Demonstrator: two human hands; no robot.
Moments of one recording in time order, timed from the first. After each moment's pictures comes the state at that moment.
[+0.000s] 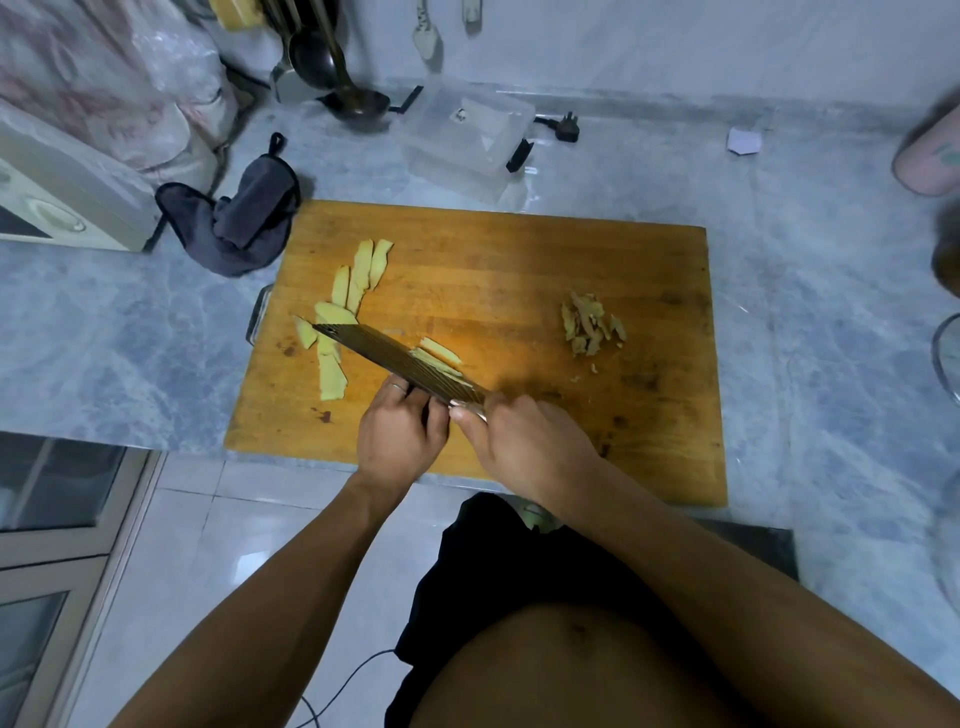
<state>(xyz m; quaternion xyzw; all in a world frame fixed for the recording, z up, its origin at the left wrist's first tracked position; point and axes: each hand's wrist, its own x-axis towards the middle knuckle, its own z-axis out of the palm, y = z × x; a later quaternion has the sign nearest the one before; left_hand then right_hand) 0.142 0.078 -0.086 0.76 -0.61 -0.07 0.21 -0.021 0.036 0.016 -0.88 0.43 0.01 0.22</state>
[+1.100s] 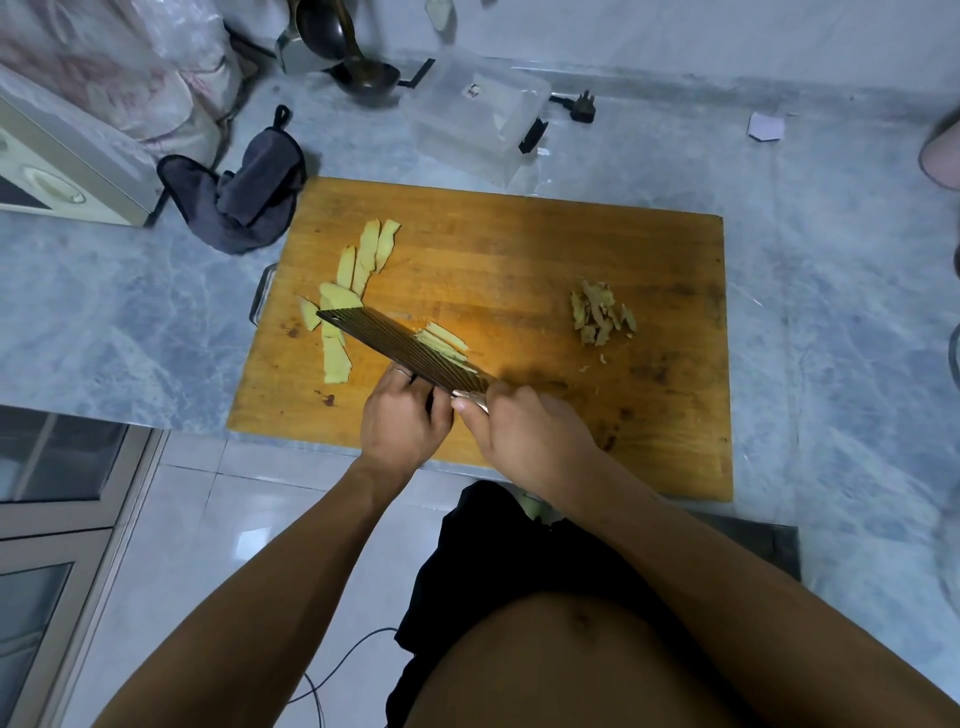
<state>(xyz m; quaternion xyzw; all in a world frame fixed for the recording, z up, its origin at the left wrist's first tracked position) 0.143 0.078 -0.089 0.76 -0.61 -0.07 0.21 -0.014 0.037 0.000 -0.86 0.45 0.03 0.22</state>
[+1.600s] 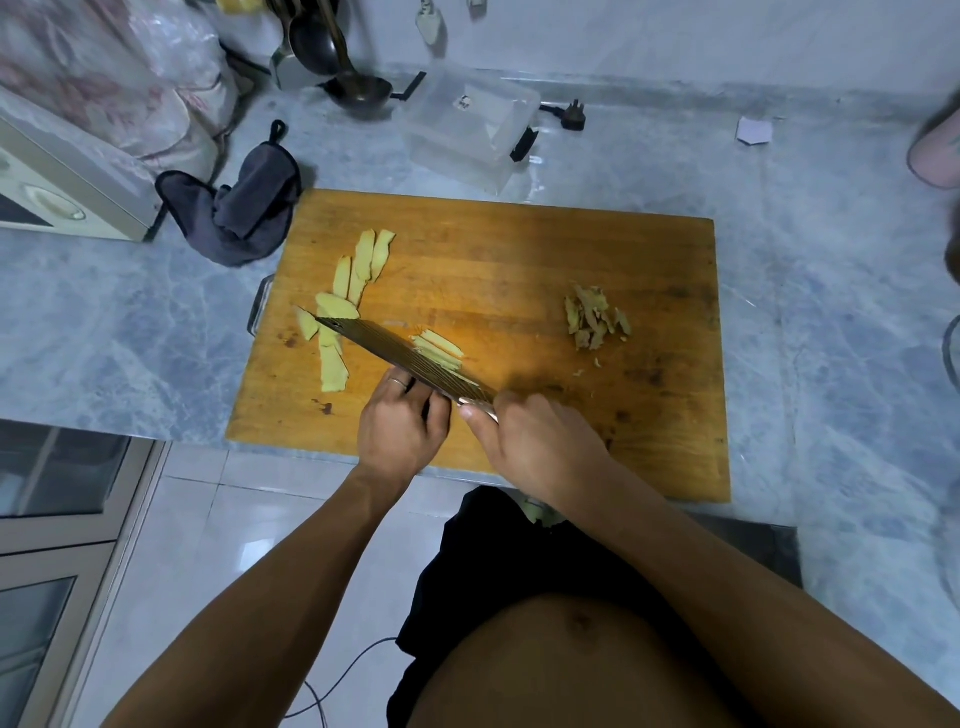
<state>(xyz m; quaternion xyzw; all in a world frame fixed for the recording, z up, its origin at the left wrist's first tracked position) 0.141 0.079 -0.089 0.75 -0.61 -0.06 0.24 -0.028 0.037 0.010 -0.86 0.46 0.03 0.24</state>
